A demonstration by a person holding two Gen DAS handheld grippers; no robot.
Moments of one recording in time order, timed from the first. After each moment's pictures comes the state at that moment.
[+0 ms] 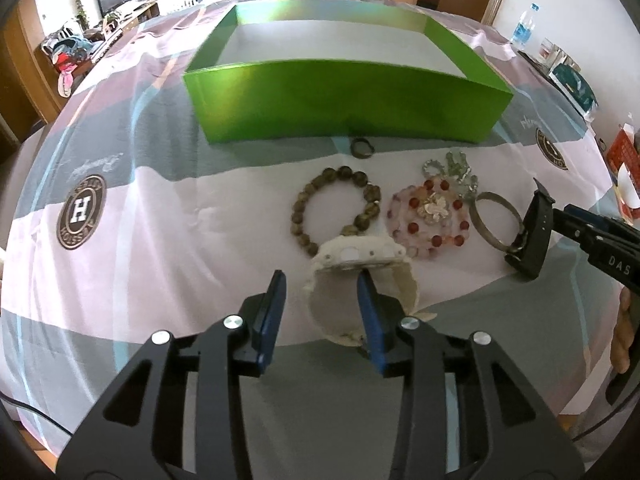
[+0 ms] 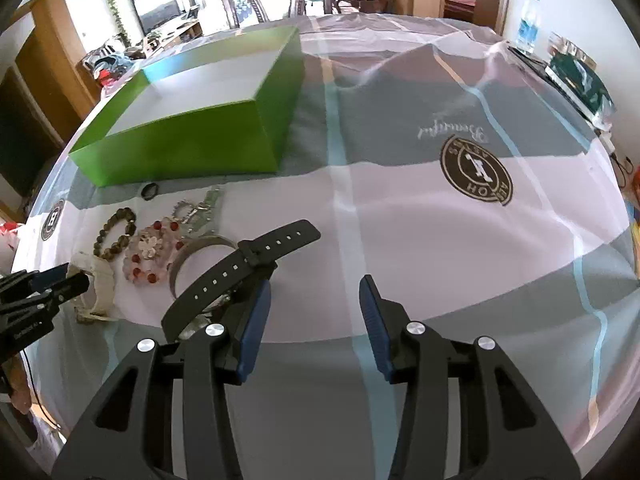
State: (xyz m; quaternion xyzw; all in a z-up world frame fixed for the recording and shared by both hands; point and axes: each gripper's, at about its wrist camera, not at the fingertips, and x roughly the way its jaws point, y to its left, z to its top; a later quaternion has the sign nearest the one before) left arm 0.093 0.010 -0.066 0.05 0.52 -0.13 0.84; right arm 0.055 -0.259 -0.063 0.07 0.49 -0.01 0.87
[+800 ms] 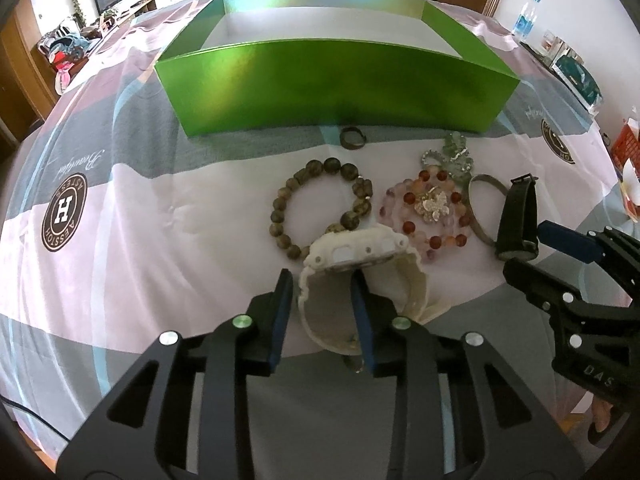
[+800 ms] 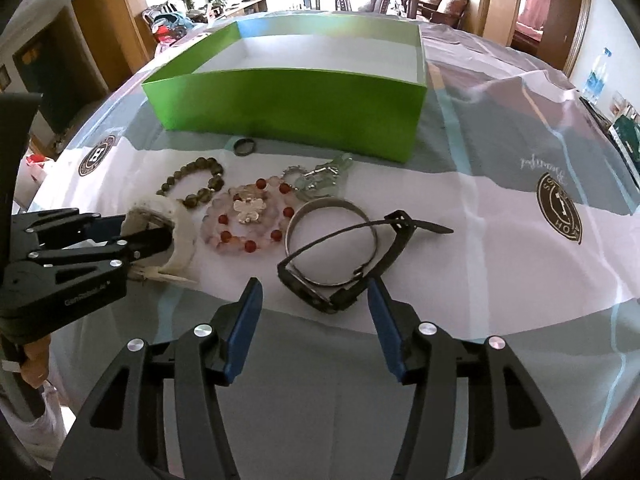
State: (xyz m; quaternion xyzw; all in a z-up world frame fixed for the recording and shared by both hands) left arm 0.099 -0.001 -0.080 0.05 0.53 -0.13 0.84; right arm 0.055 -0.178 -0.069 -0.01 0.50 0.08 0.86
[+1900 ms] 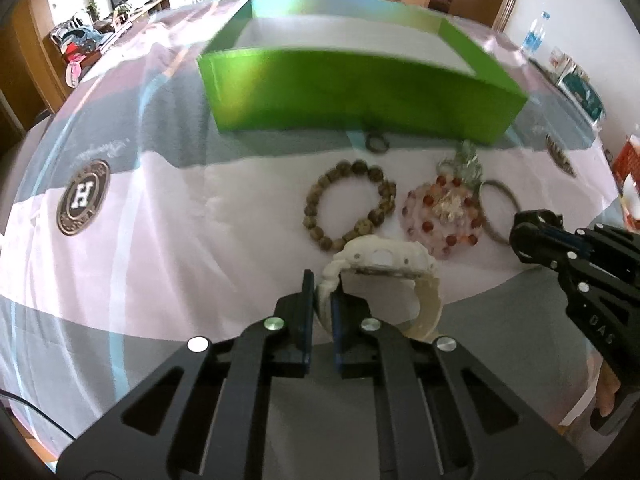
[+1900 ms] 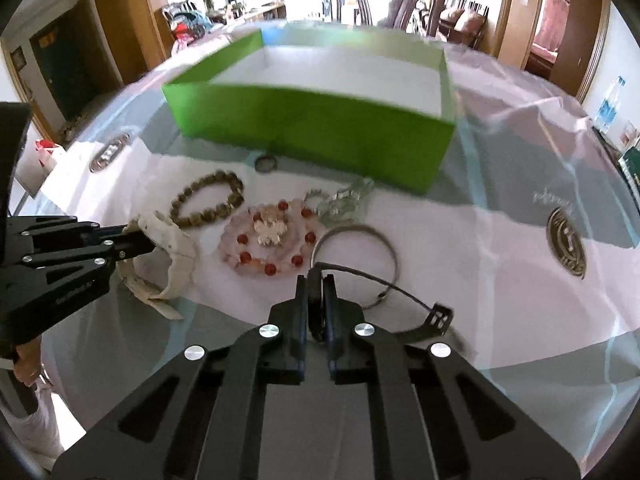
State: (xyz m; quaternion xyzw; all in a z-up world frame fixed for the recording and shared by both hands) left arm 0.092 0.021 -0.067 0.03 0.51 -0.11 0.85; right arm 0.061 -0.164 -0.055 -0.03 0.47 0.11 0.87
